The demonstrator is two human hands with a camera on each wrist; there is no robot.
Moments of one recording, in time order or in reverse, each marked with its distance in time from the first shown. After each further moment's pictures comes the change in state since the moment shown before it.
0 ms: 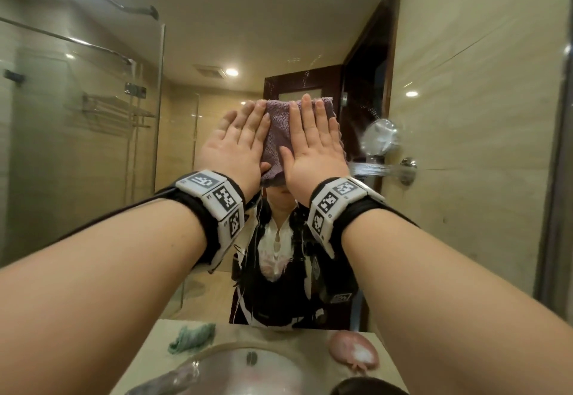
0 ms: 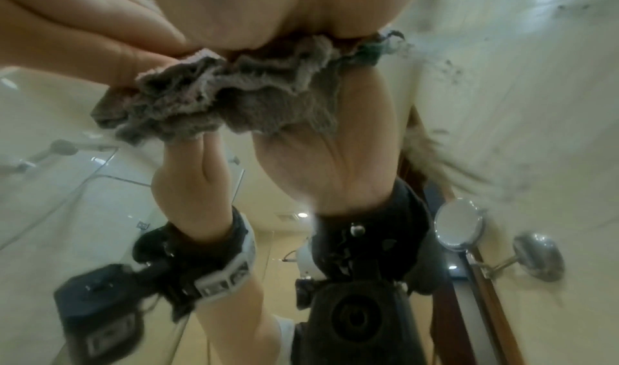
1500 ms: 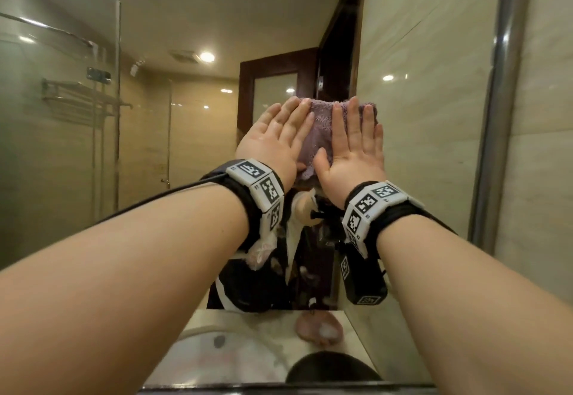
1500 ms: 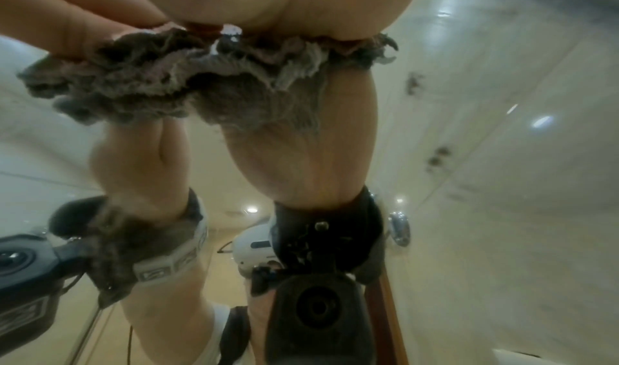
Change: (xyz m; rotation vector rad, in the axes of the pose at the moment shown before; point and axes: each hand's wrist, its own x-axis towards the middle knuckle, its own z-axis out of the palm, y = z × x) left_hand 0.011 0.129 -0.046 -0.020 0.103 0.212; right_hand -0.071 0.132 0.002 -0.017 0.045 0.209
